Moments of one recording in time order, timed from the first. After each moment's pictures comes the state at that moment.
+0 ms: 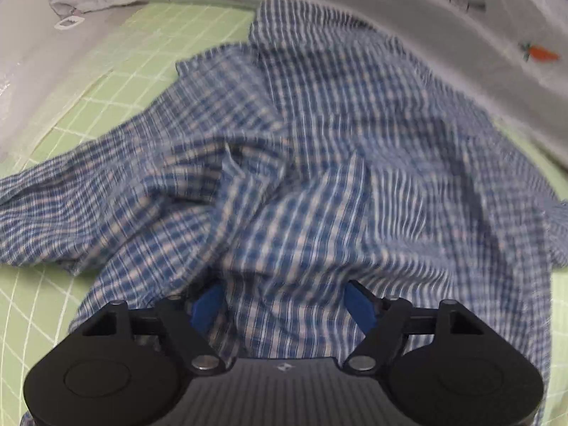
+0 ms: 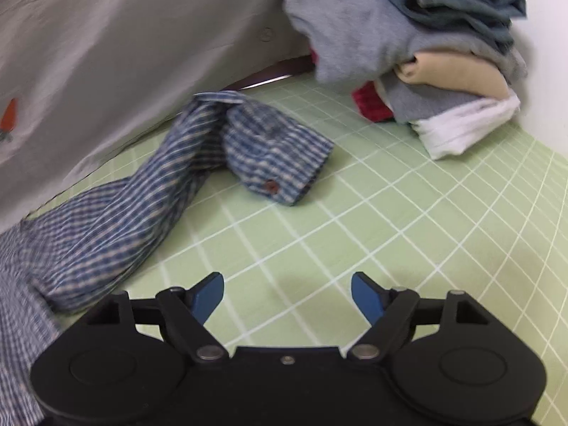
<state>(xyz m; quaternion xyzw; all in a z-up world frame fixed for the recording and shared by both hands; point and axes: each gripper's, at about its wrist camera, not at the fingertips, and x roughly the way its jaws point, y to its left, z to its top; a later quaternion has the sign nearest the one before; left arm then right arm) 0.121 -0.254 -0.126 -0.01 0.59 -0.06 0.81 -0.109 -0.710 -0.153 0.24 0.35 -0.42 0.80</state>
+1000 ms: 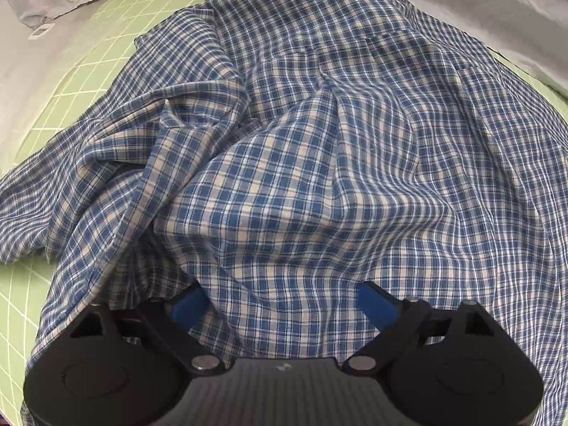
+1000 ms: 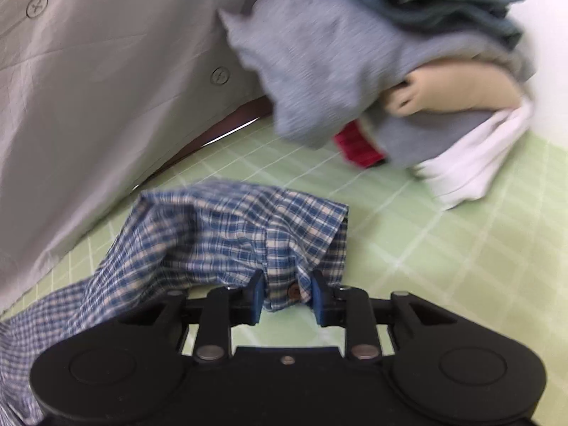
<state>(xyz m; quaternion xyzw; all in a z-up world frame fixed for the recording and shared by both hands) 0.111 -0.274 -0.145 0.05 0.62 -0.06 0.78 -0.089 -0.779 -0.154 0.25 0.28 -0.46 0.81</state>
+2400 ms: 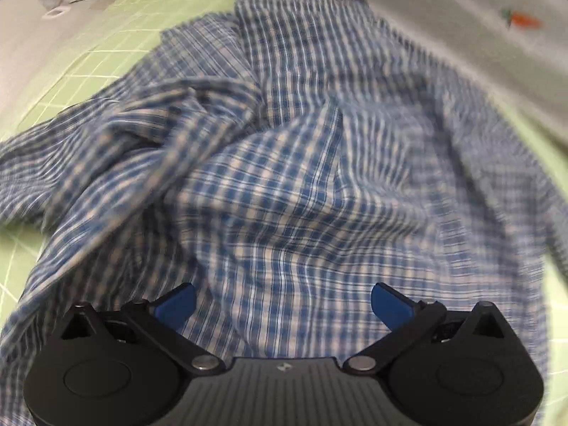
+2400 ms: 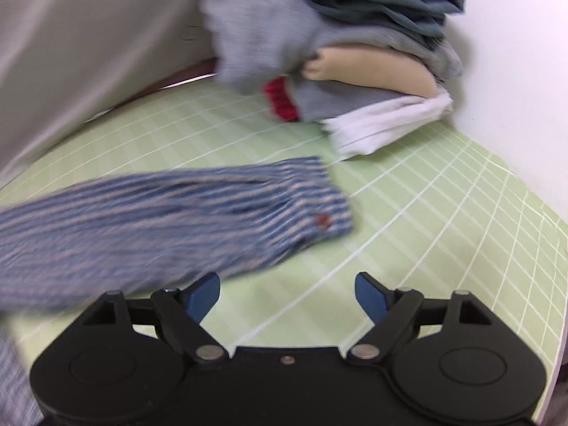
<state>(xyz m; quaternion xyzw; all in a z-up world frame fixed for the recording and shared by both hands) 0.071 -0.241 -0.136 -0.02 0.57 -0.08 0.81 -0.149 -0.706 -0.142 0.18 0.39 -0.47 0.77</state>
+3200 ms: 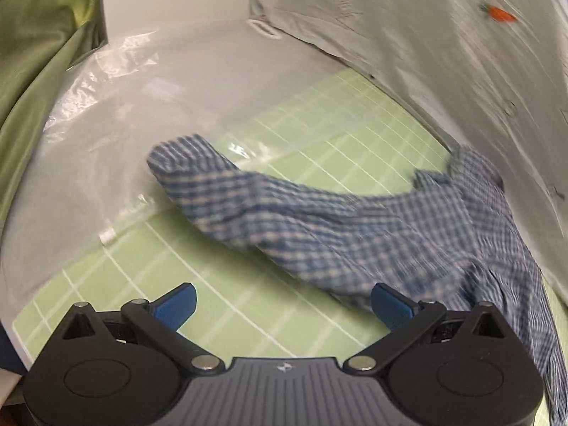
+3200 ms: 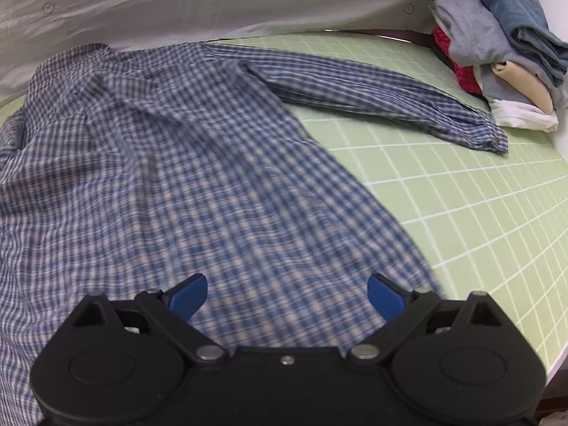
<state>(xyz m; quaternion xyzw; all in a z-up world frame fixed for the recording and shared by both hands) 0.059 0.037 -0.079 -0.18 0.49 0.05 0.85 -0.119 -0.437 -0.155 0.11 0.48 -0.30 0.82</state>
